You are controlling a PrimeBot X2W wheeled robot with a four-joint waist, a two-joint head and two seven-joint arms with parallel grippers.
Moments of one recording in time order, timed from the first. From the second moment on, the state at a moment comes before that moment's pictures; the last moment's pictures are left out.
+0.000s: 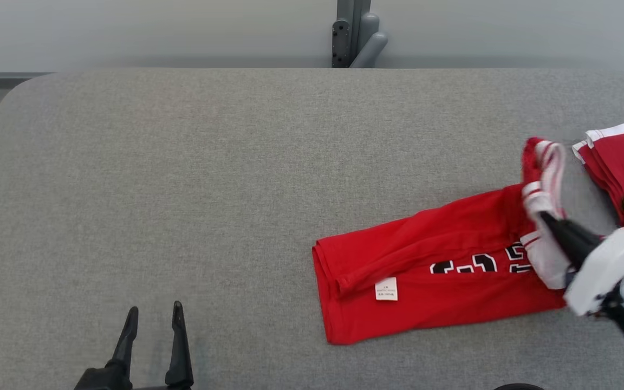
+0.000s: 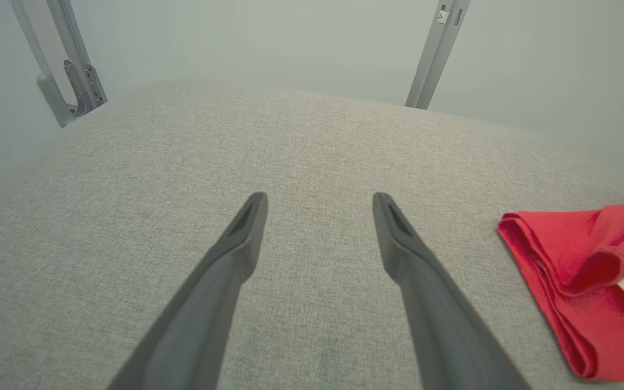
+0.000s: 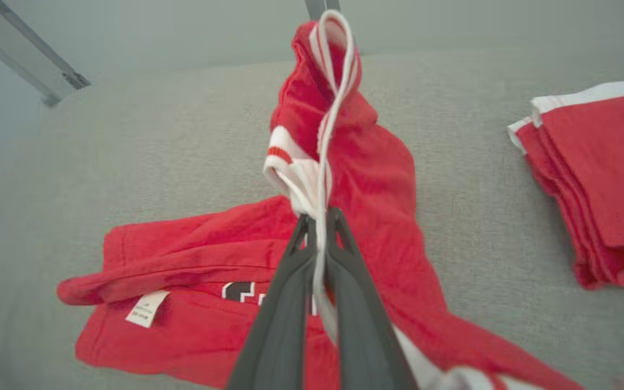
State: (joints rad) left arm 0.16 0.05 -0.09 0.08 -0.25 0.02 -0.26; right arm -0.18 -0.58 0.11 0.11 0.80 0.13 0.31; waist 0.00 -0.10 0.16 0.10
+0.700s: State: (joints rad) left arm 0.11 0.05 -0.11 0.15 -0.21 -0.03 -0.26; right arm -0.34 -0.10 0.56 0.33 0.51 0.13 0.22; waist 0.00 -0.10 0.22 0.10
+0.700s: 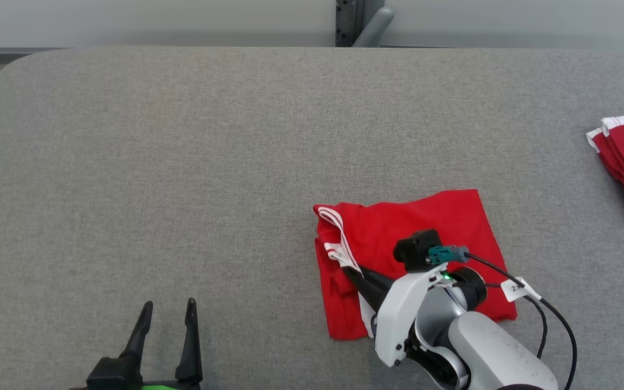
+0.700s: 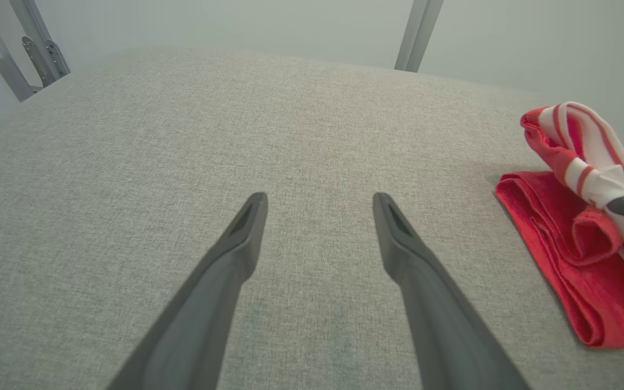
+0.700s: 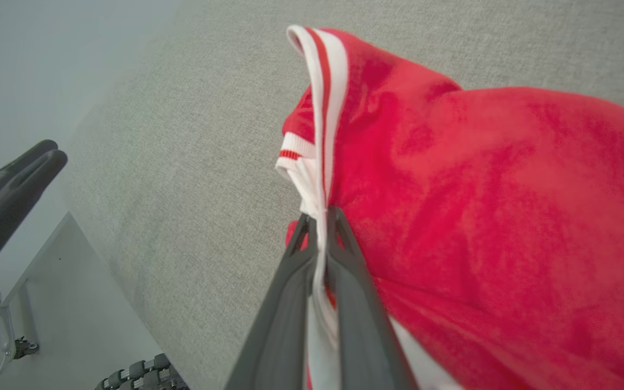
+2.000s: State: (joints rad) left arm 0.16 0.05 -0.09 0.13 -0.21 -0.02 -0.26; right arm -0.04 -0.09 0.09 0.27 0.08 0.13 -0.26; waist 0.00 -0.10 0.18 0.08
